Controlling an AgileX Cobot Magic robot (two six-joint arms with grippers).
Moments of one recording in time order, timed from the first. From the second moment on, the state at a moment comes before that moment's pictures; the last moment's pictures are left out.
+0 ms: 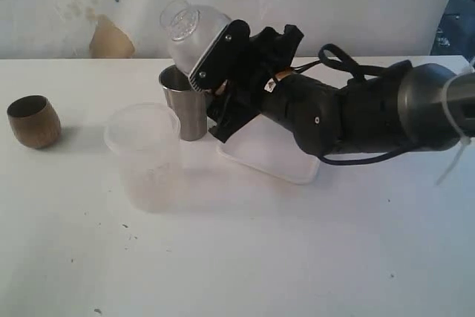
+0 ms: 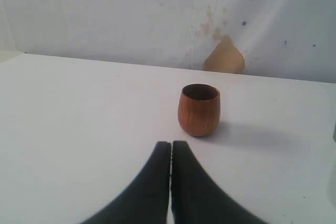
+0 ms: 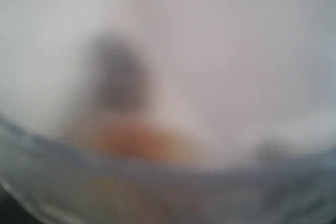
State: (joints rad) left arm 0.12 0.00 0.00 0.08 0.22 -0.13; right arm 0.54 1.79 -1.03 0.41 -0.42 -1.04
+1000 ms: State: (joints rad) left arm 0.12 0.00 0.00 0.08 0.22 -0.13; right arm 0.54 1.83 -1.10 0.85 -0.43 -1.58
